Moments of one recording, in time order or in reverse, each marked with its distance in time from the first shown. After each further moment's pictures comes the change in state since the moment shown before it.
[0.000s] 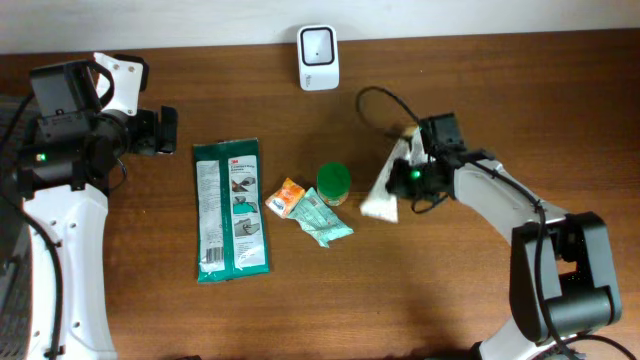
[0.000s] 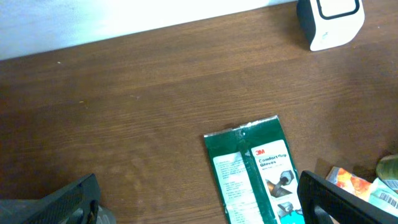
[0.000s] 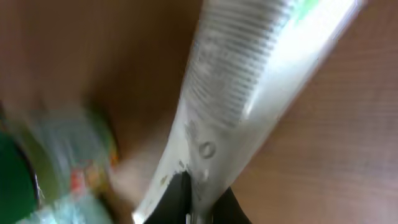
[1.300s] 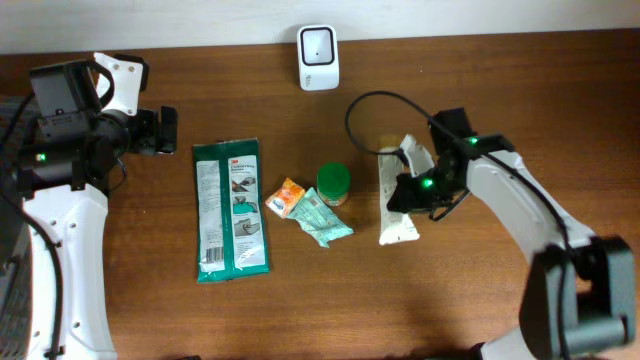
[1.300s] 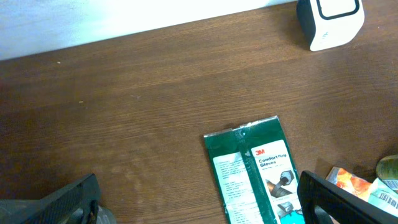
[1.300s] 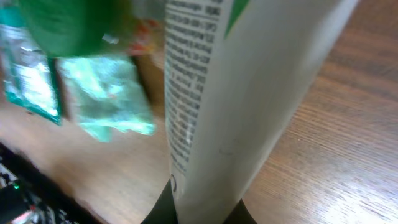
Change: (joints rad) left arm 0.000 0.000 0.000 0.000 0.000 0.000; right arm -0.022 -0.105 0.126 -0.419 -0.137 -0.377
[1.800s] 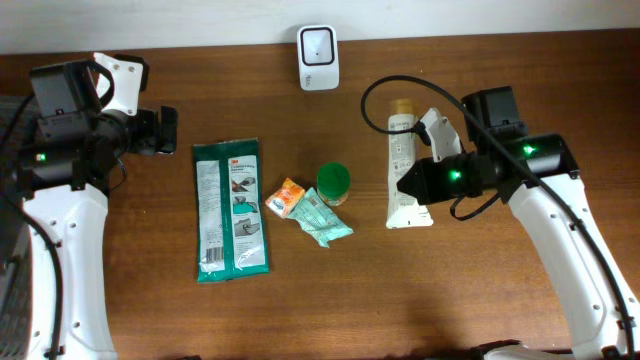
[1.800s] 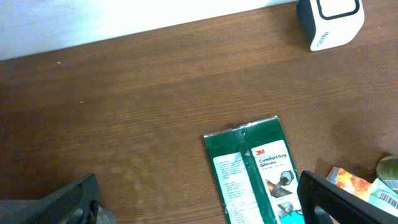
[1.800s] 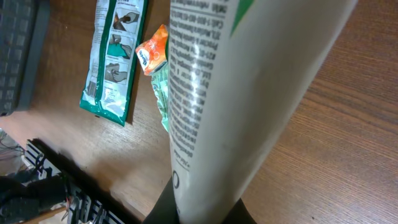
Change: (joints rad) left arm 0.000 0.000 0.000 0.000 0.000 0.000; right arm 0.000 -0.251 0.155 -0.174 -0.016 -0.002
